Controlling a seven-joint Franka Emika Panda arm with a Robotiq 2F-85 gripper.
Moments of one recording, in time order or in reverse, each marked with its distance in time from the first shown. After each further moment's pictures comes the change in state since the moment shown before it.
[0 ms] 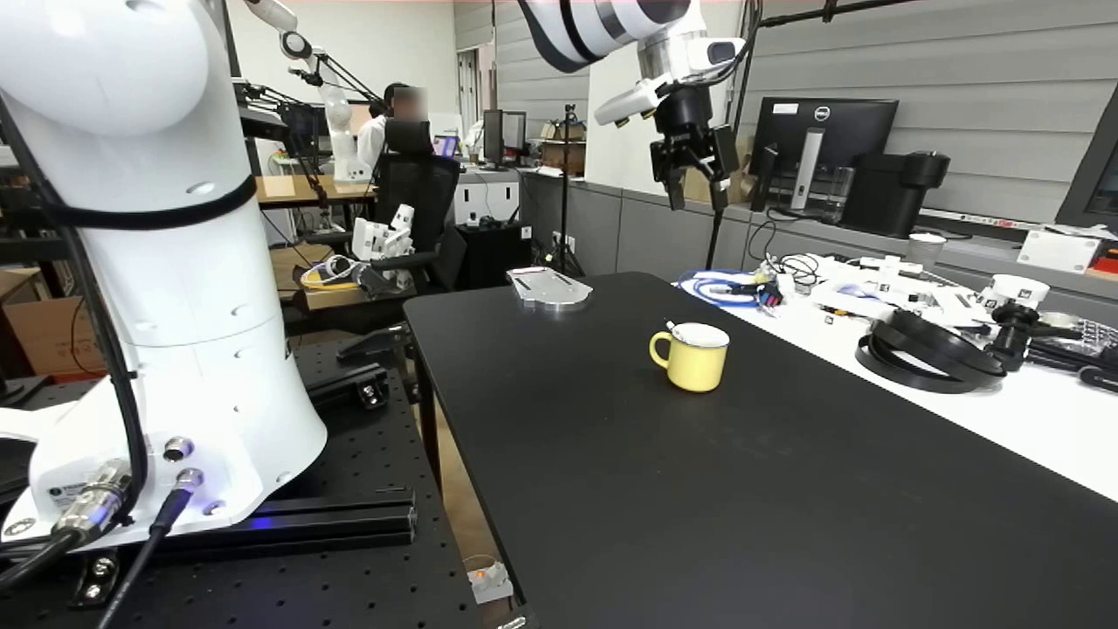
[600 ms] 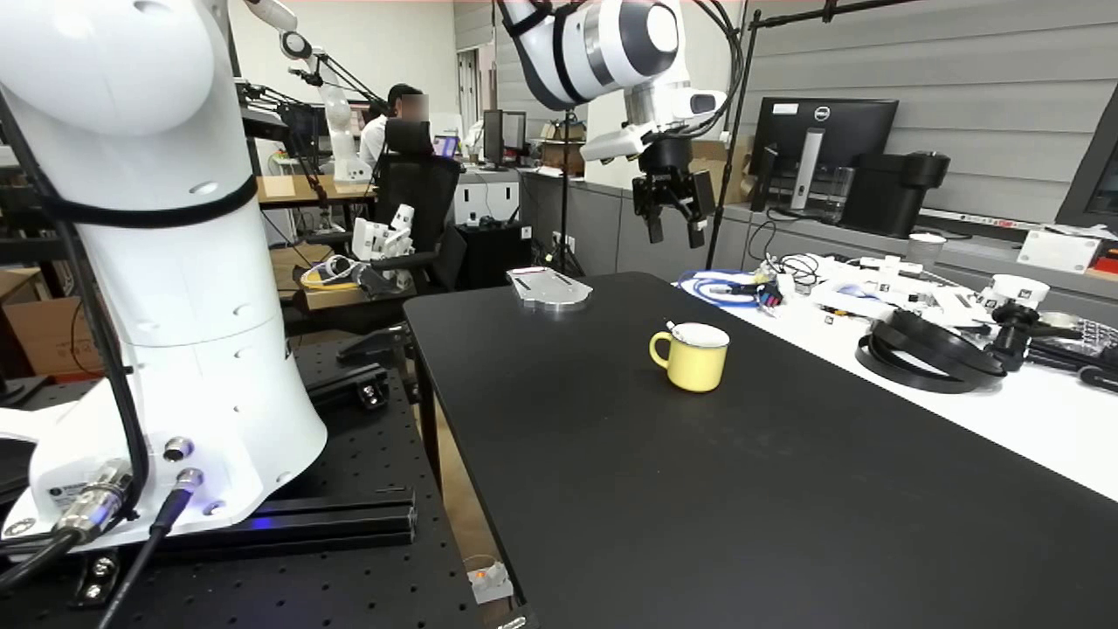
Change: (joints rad) arm 0.021 0.086 0.003 -0.026 0.006 0.068 -0.007
